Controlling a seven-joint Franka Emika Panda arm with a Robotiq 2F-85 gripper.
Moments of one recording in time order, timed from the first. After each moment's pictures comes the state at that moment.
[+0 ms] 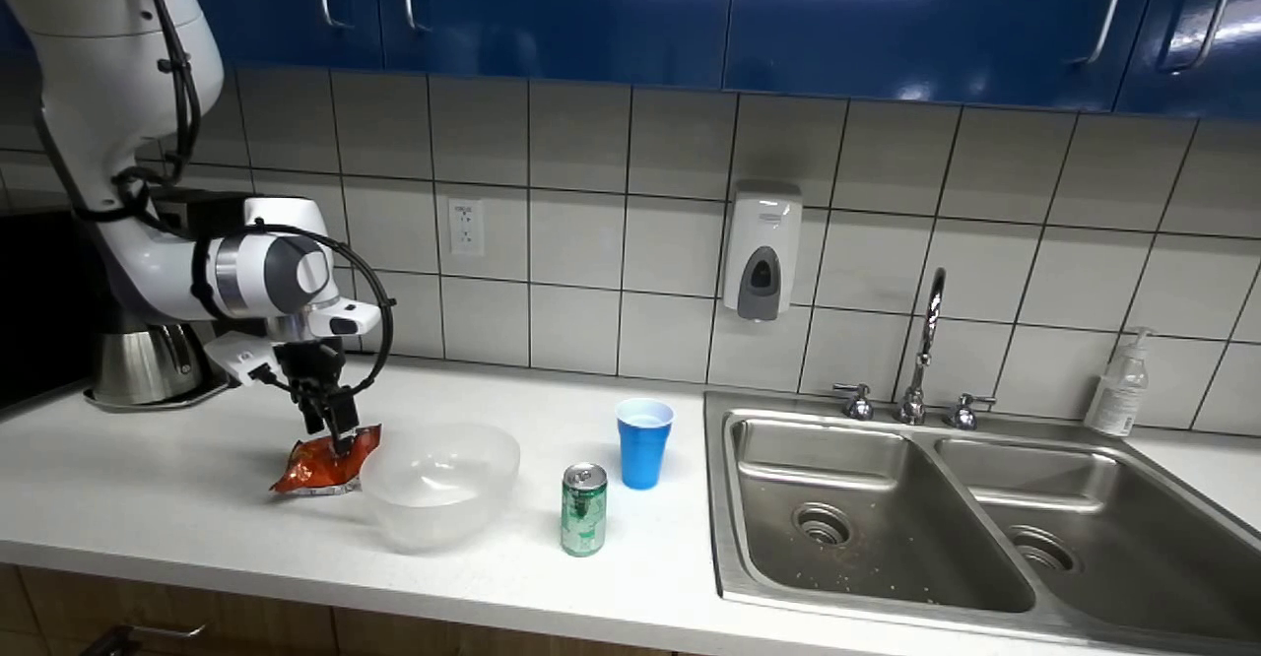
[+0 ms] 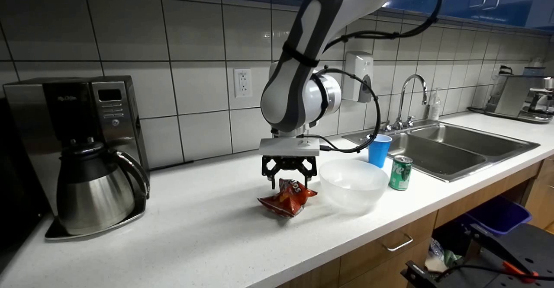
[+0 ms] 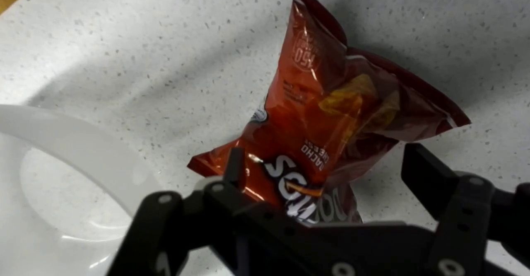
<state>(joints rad) 0.33 0.55 -0.10 -2.16 -0.02 2.71 0.76</state>
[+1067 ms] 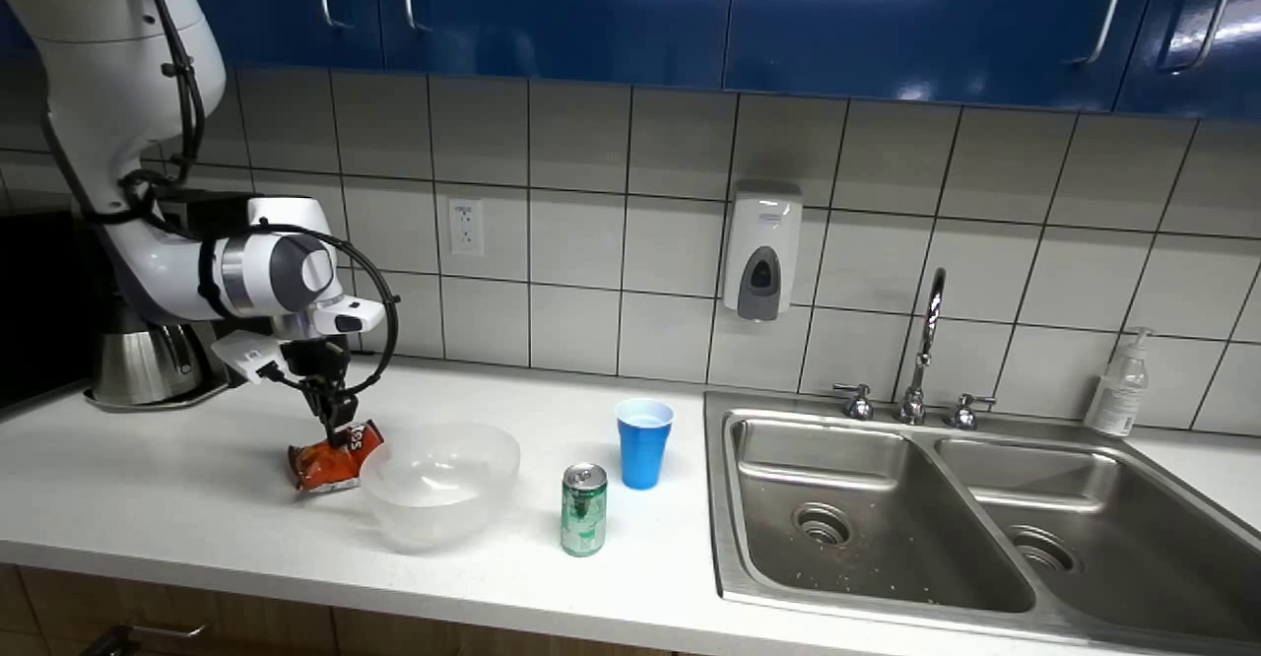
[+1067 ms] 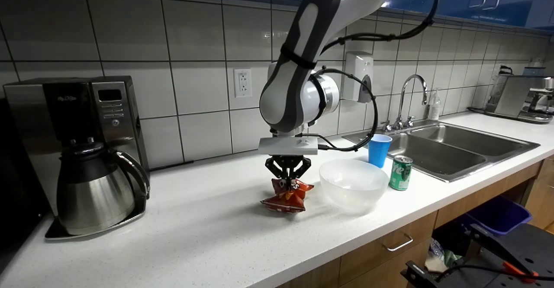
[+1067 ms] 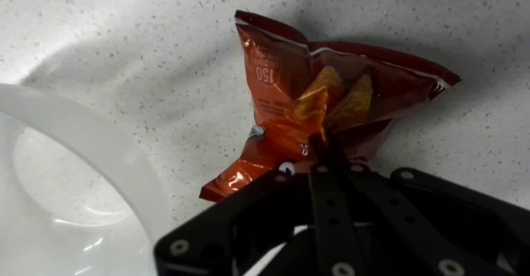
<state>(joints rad) 0.35 0.56 -0.12 -2.13 -0.03 2.71 0.76</state>
